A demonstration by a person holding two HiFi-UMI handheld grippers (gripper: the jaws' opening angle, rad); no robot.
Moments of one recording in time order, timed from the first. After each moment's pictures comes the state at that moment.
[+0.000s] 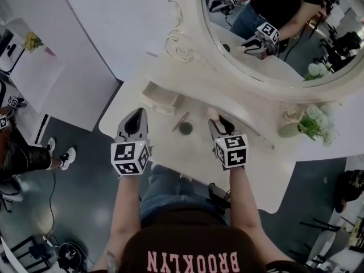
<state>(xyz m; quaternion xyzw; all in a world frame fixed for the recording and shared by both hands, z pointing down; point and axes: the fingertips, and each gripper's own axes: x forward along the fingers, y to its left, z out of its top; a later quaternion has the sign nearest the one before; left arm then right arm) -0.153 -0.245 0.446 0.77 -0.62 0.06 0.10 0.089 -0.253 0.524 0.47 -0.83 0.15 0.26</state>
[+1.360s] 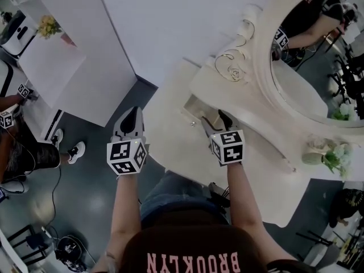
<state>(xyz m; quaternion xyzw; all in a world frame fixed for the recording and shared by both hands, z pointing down) -0.339 -0.291 0.453 0.72 -0.68 0.05 0.13 -0.101 -0.331 0.531 0.42 -0.86 0.14 0.27</state>
